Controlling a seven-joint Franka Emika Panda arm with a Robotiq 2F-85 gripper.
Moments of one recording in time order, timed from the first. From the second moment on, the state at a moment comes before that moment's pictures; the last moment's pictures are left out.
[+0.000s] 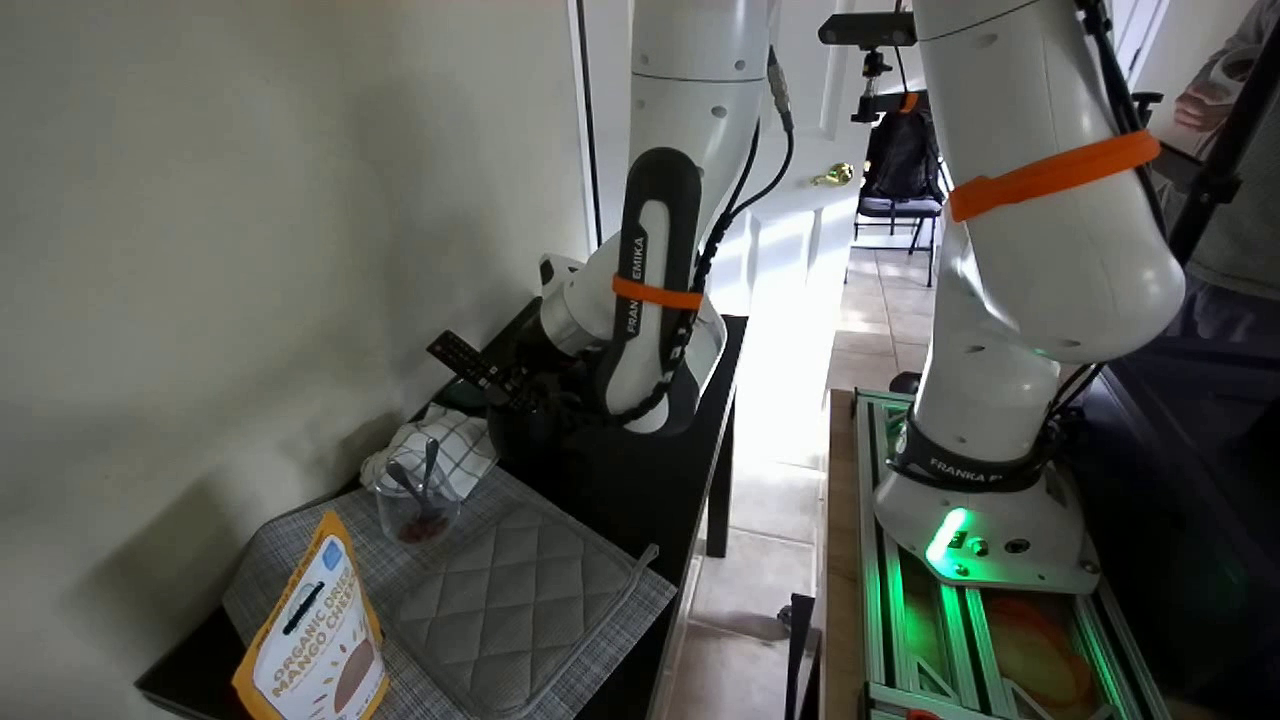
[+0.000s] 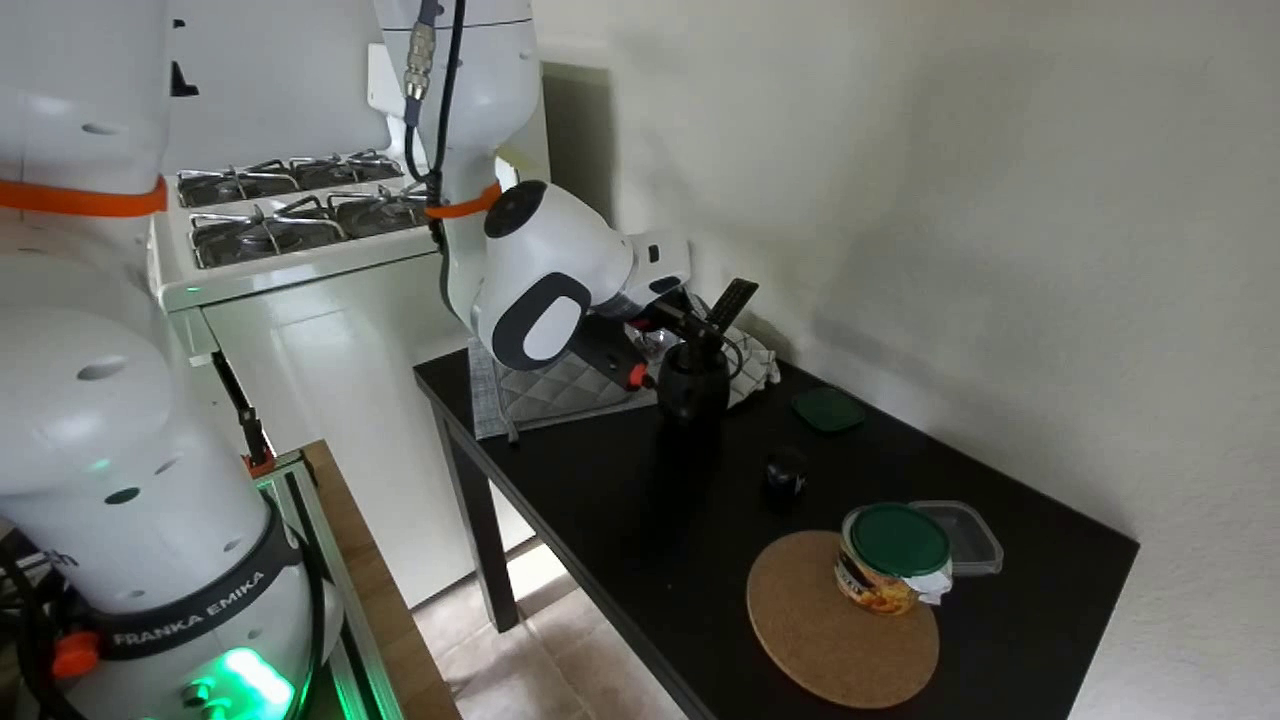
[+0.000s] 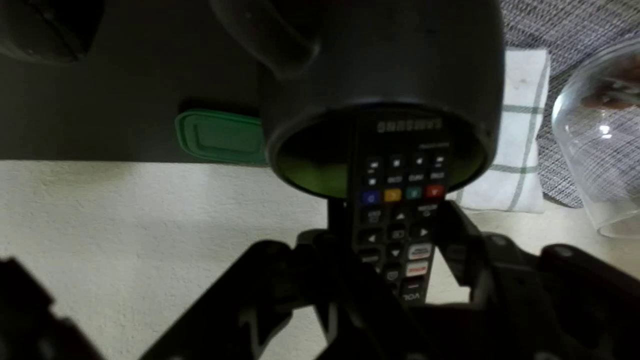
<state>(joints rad) 0.11 0.38 -0.01 -2.67 0.14 3.90 -0.07</state>
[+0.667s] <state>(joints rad) 0.11 0.38 -0.01 -2.68 0.14 3.89 -0.08</state>
